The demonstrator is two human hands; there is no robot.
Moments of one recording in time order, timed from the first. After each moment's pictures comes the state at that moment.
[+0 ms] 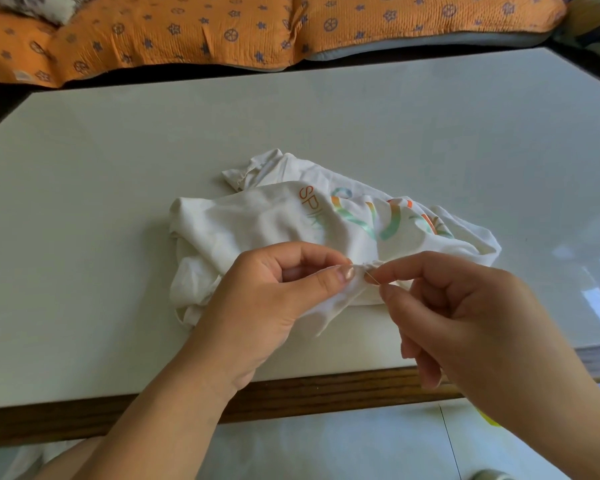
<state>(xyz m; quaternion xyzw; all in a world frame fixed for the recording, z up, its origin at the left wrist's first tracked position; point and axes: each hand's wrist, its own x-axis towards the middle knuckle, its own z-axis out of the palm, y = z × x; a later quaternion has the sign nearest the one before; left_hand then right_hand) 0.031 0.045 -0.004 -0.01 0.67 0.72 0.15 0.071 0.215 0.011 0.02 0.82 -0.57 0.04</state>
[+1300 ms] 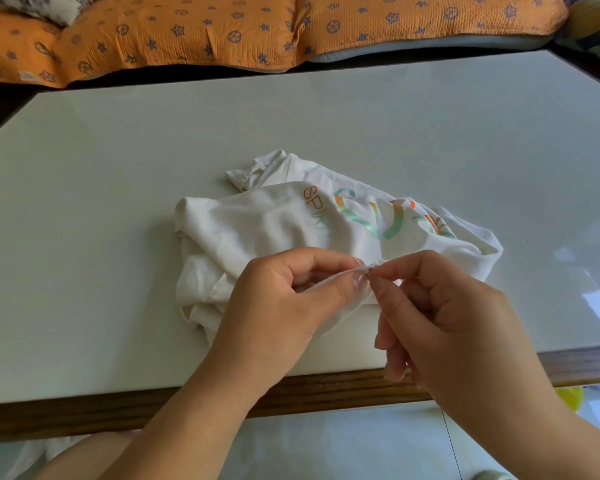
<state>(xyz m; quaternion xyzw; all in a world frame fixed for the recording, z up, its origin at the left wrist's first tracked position) 0.036 0.048 -0.018 0.05 0.74 0.67 0.09 0.073 0.201 -0.003 0.02 0.83 -0.55 0.00</state>
